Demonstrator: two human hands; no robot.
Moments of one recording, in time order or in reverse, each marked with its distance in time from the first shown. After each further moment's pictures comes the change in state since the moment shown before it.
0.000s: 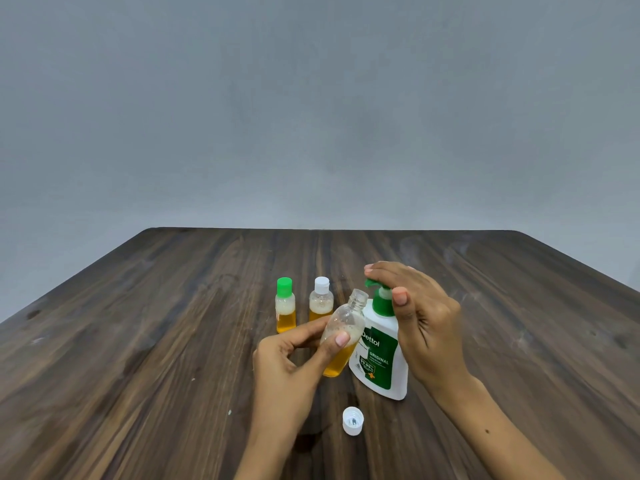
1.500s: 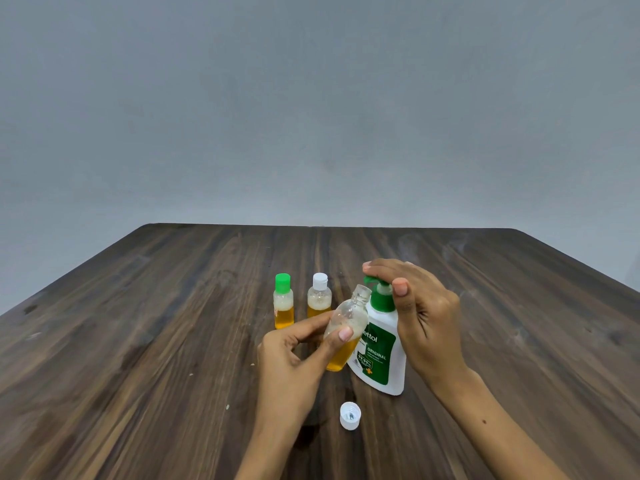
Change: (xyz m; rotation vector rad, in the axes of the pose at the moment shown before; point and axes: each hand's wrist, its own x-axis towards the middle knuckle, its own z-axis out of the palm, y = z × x) left_hand 0.000 0.005 0.006 -0.027 -0.035 0.027; right_hand 0.002 0.001 0.000 0.032 0.006 0.017
